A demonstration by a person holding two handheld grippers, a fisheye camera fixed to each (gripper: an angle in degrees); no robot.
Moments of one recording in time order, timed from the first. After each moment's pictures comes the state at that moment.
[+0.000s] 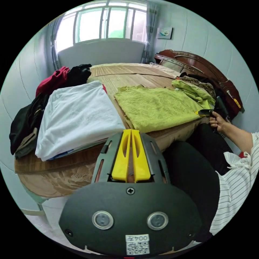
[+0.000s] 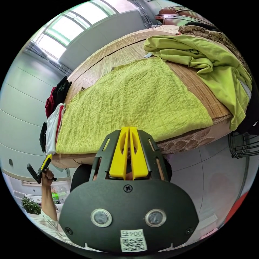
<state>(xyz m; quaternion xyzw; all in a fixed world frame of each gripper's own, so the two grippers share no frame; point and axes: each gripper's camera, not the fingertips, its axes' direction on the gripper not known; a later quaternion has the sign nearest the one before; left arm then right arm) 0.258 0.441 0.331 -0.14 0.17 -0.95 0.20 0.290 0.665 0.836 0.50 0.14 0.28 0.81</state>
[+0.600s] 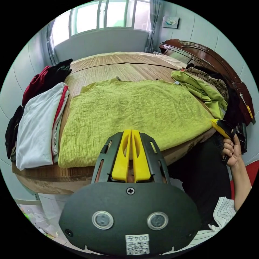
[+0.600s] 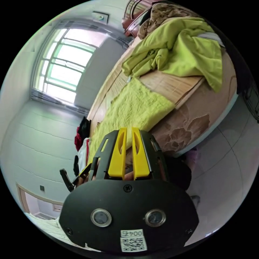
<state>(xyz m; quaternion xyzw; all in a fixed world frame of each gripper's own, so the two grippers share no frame) 0.104 0.468 0.496 -0.20 0.23 -0.93 0.19 0.347 0.848 0.868 0.65 -0.04 0.28 0.70</state>
